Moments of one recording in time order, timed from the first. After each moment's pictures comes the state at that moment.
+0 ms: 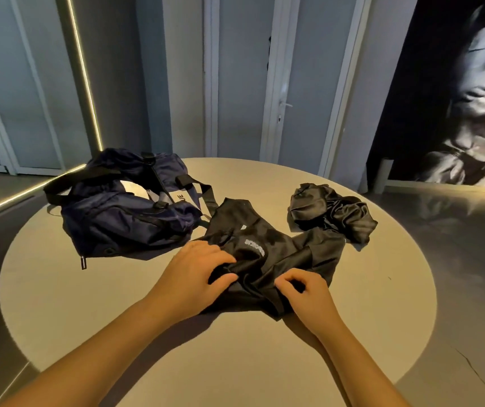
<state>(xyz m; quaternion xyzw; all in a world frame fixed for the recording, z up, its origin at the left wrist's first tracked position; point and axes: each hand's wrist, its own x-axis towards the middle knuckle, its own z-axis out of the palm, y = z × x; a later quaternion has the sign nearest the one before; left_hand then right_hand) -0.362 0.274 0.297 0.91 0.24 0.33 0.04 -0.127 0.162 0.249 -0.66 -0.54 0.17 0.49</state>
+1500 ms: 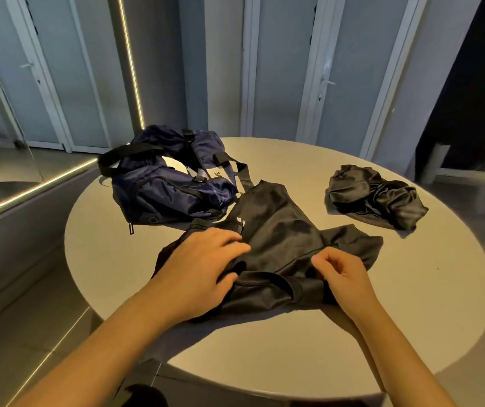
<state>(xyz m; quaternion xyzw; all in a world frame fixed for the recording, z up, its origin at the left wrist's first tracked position) -0.421 0.225 0.314 0.93 0.32 0.19 -0.03 -0.134 0.155 0.253 -0.60 -0.56 0.21 0.53</state>
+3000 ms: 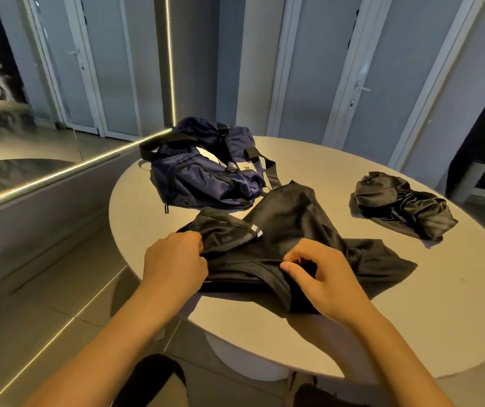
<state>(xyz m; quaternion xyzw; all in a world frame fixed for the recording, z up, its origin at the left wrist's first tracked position) -0.470 0.205 0.308 0.74 0.64 0.20 0.02 -0.217 0.143 0.299 -0.56 -0.74 0.07 0.37</state>
